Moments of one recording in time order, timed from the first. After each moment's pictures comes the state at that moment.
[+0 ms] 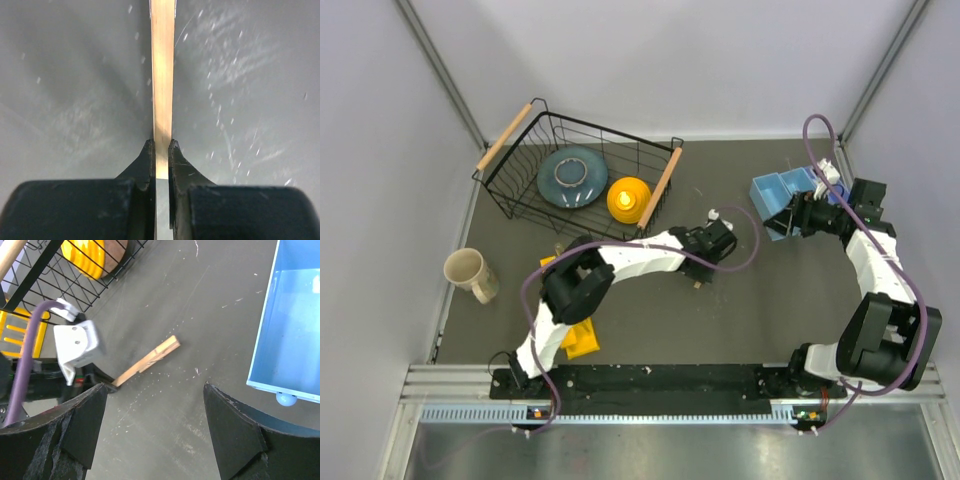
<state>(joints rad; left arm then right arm) -1.01 2.18 1.69 -0.59 -0.16 -0.48 -0.29 1.33 0.93 -0.37 -0.95 -0.14</state>
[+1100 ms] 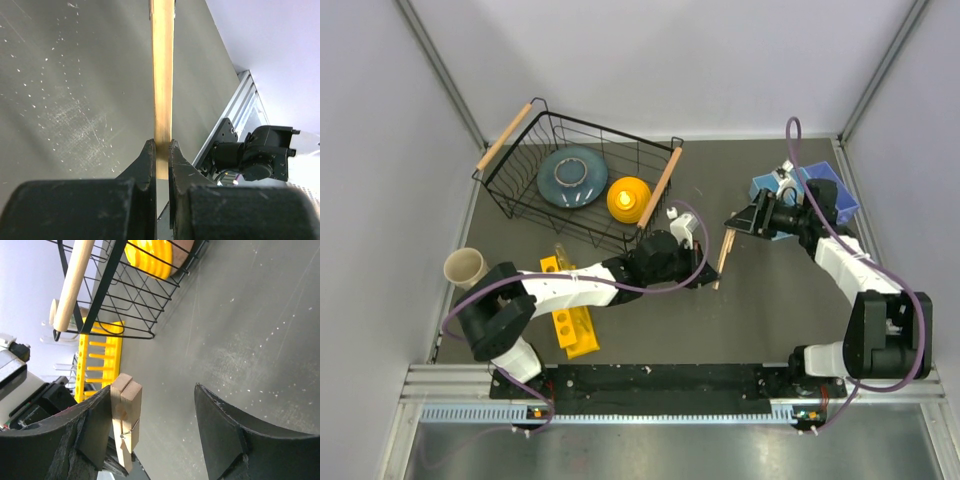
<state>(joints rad) -1.00 1.60 0.92 0.31 0.17 -0.77 -0.01 1.34 0.81 -0.07 -0.93 0.44</state>
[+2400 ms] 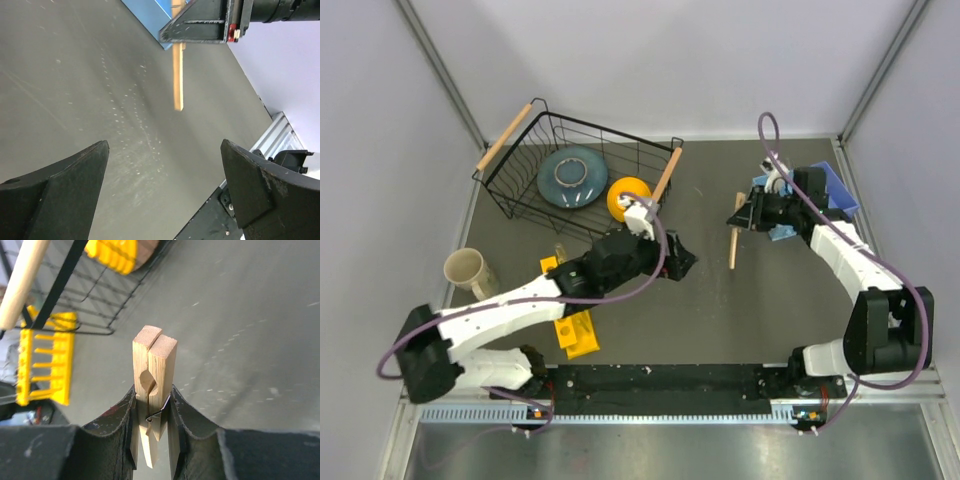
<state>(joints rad) -0.99 1.27 0.88 0.08 -0.12 -0.63 0.10 1.38 0.94 -0.26 -0.73 0.25</state>
